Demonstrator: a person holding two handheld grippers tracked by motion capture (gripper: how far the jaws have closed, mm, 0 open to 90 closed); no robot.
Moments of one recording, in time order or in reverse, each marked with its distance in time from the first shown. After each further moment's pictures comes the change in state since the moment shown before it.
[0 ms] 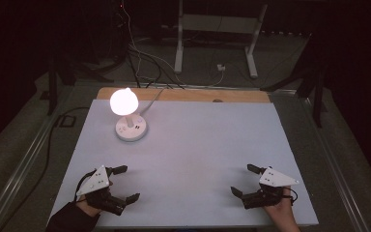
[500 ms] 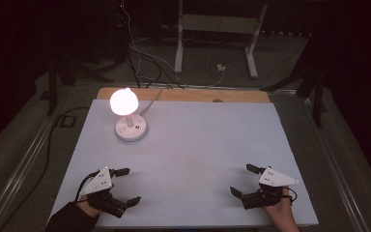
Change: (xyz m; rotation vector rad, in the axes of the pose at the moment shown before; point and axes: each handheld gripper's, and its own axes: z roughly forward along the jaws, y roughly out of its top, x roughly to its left) left arm -0.001 -0.001 0.003 0.041 -0.049 0.004; right arm 0.002 0.002 0.000 -0.008 0.013 0.000
